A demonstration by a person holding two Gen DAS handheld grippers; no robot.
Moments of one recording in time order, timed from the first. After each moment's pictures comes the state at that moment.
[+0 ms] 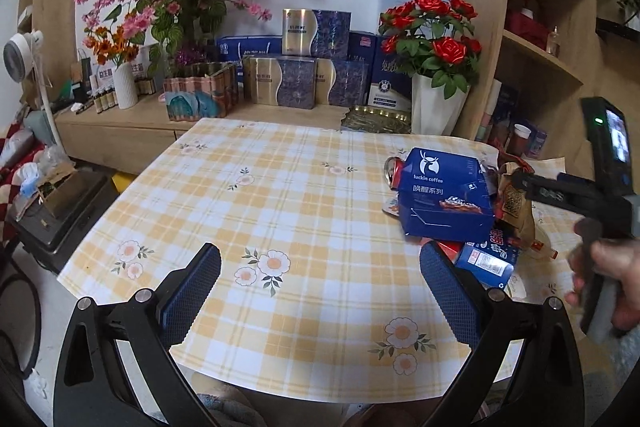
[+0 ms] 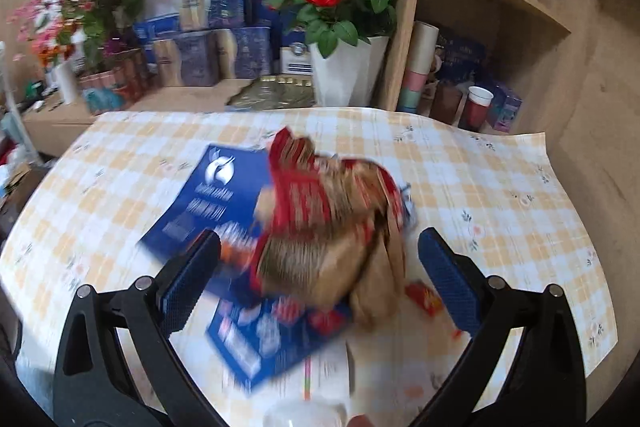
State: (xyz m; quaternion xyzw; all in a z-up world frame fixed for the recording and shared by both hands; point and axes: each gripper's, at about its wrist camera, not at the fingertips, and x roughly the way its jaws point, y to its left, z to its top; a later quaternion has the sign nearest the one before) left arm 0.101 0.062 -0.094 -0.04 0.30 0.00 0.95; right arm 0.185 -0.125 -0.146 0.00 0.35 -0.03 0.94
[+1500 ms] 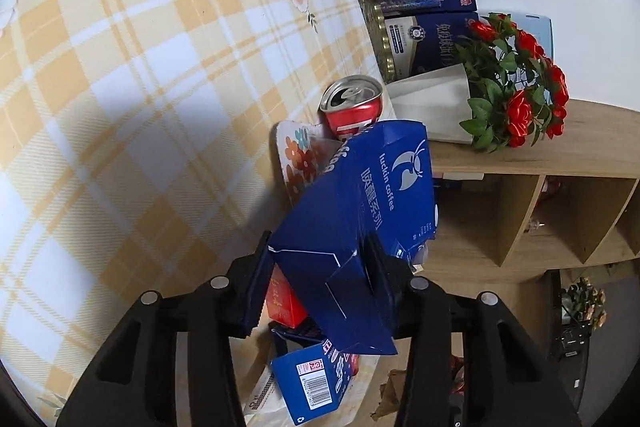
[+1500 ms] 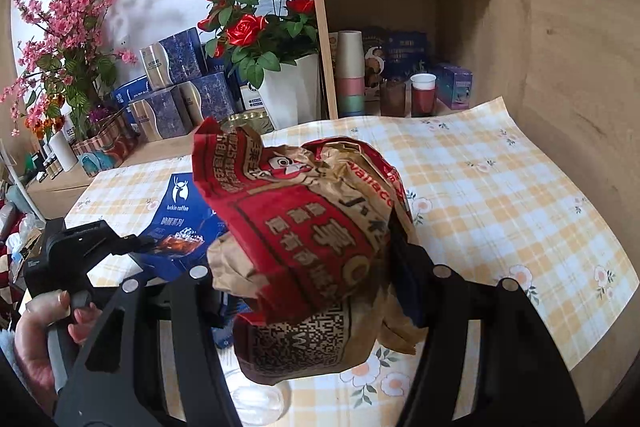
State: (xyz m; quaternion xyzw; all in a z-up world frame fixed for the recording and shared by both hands) left arm 0.274 0.016 -0.241 -0.56 0.44 -0.10 0.70; right arm 0.103 -0.218 -0.151 0.11 0.29 -0.04 0.95
